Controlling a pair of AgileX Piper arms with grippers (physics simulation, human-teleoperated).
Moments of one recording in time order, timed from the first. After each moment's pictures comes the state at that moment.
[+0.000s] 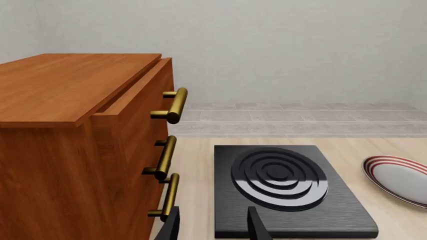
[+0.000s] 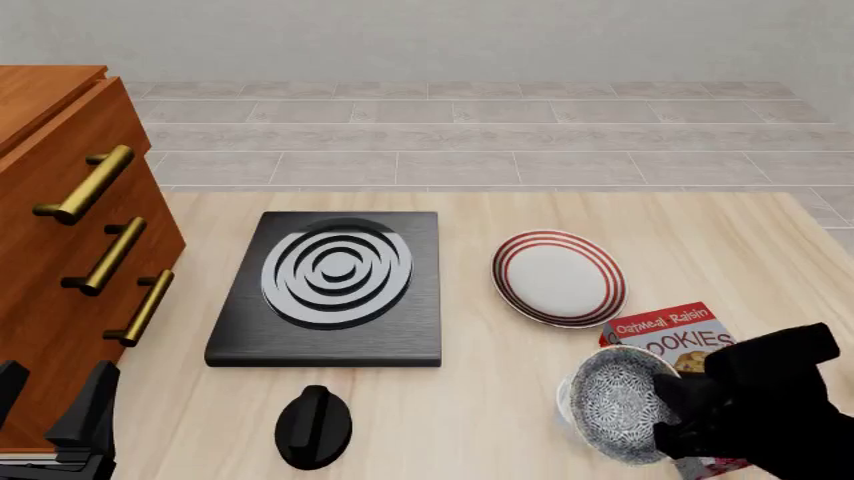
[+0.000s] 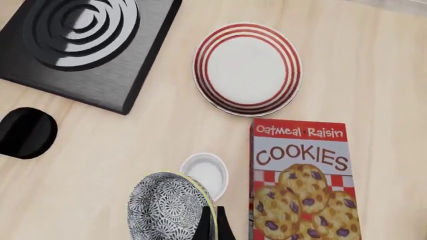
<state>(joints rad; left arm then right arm) 0.00 0.01 0.00 0.00 0.00 0.32 0.68 -0.38 0.48 0.02</state>
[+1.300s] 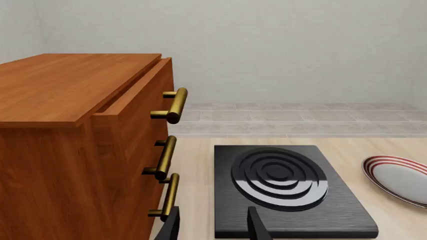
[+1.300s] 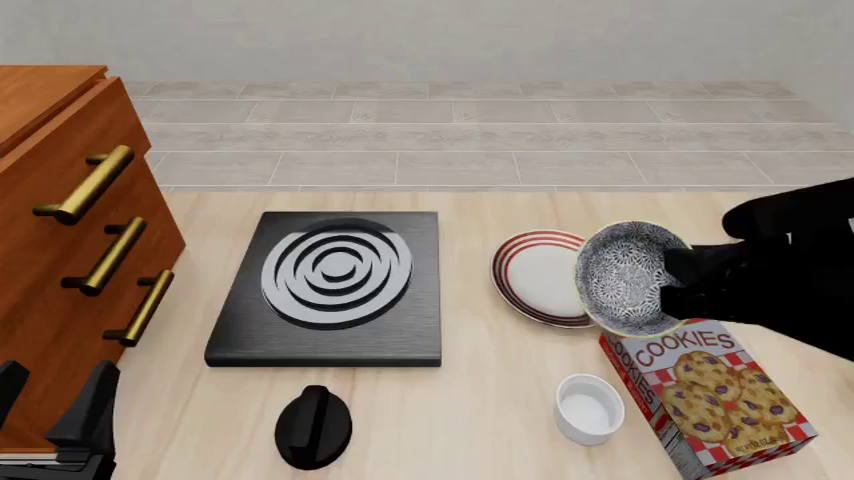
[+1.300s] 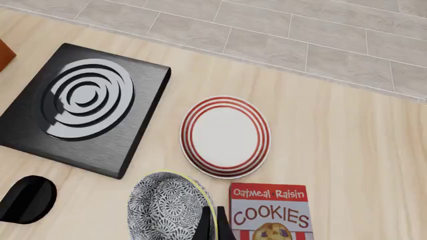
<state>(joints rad) 0.00 0.01 0.00 0.00 0.00 0.24 0.87 -0.74 0.50 -0.04</state>
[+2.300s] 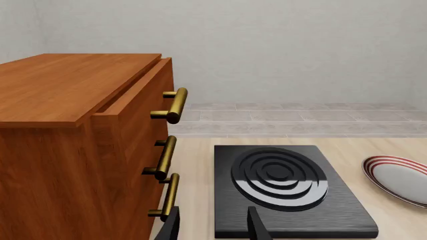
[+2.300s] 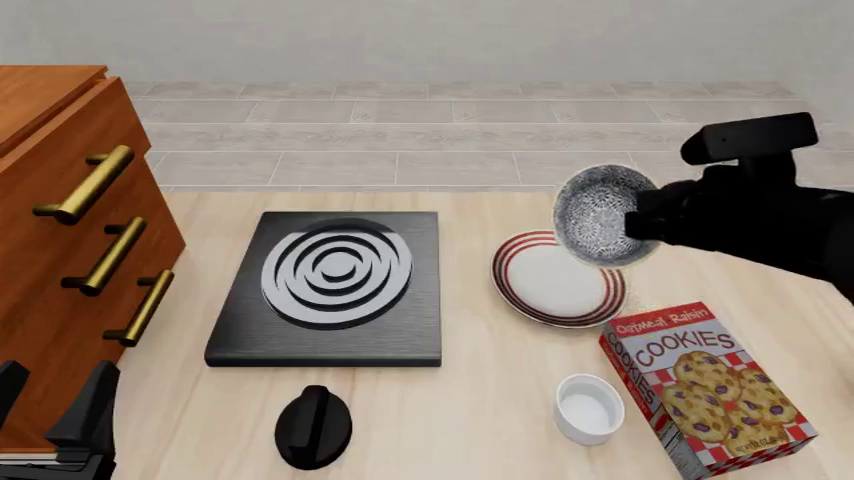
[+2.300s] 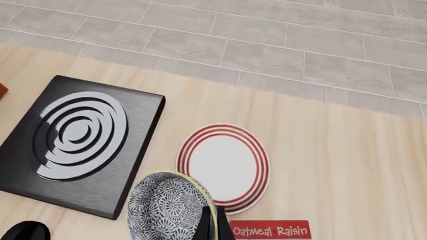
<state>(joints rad) 0.00 0.01 0.00 0.00 0.00 0.23 1.11 -0.92 0.41 0.00</state>
